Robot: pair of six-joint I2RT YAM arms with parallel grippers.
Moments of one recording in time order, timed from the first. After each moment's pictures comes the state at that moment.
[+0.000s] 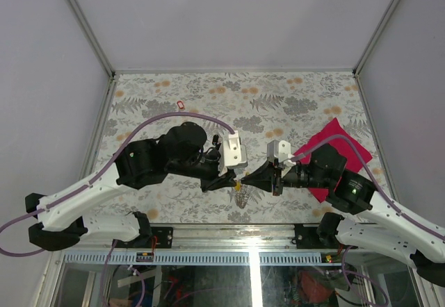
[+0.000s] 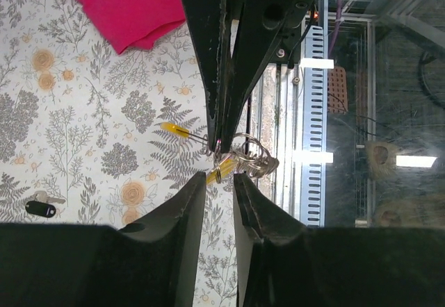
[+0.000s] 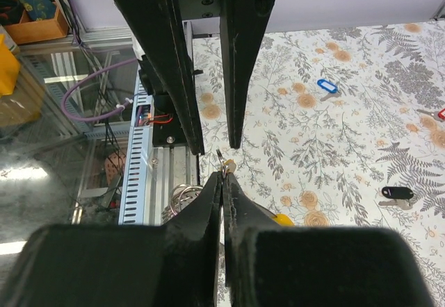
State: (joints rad) left arm -1.13 1.16 1.45 -0.87 0.34 0.19; right arm 0.99 0.73 0.83 -0.21 -0.49 -0.04
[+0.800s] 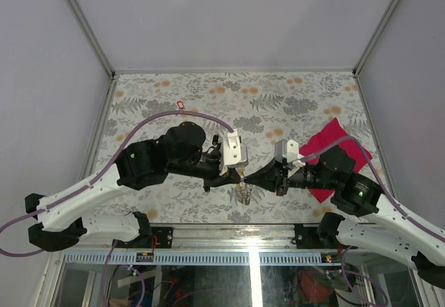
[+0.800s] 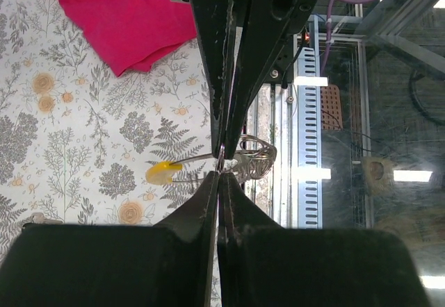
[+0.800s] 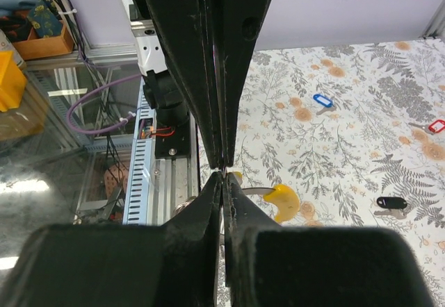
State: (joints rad) left arm -1.13 1.14 1.41 -0.78 0.38 0.17; right arm 0.99 0.69 0.84 -0.21 -0.49 -0.01
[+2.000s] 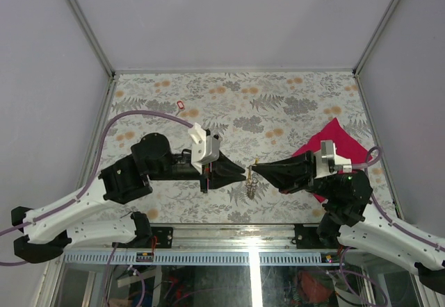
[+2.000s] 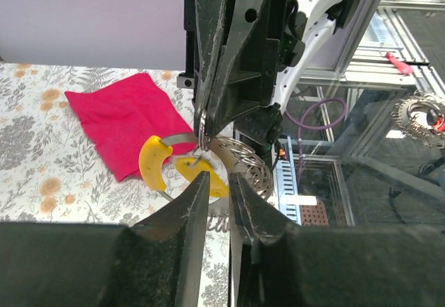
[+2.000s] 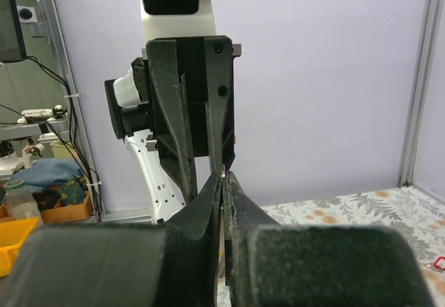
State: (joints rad) left arm -1.13 0.94 1.14 -0.25 0.41 -0.03; right arm 0.99 0.57 0.50 0.64 -0.35 0.31
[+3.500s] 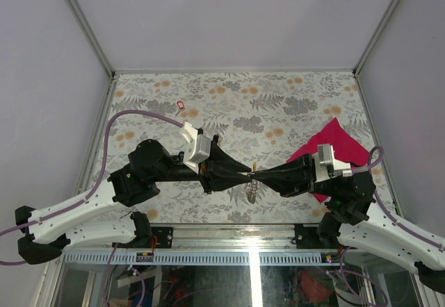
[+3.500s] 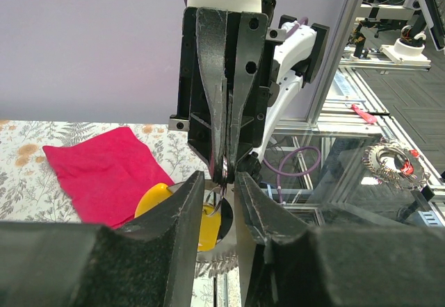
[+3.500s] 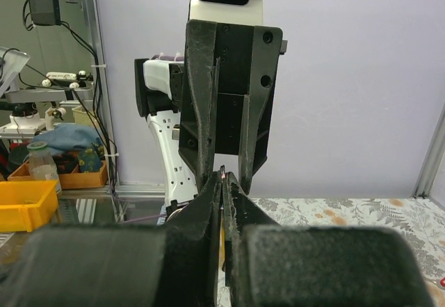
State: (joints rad) left arm -1.13 0.91 1.00 0.10 0.46 -0.15; right arm 0.99 0.58 0.57 0.56 -0.49 0.25
